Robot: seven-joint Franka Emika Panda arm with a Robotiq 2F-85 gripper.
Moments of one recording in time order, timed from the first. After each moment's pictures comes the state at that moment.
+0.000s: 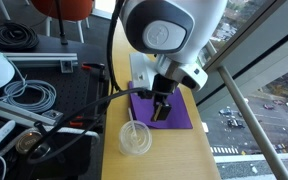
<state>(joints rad) -0.06 0.24 -0.11 -2.35 -0.33 2.67 0.09</state>
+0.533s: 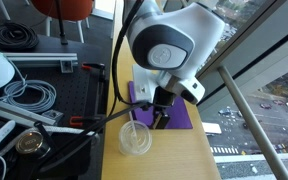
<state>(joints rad) -0.06 0.35 -0.12 -2.28 -0.33 2.66 0.09</state>
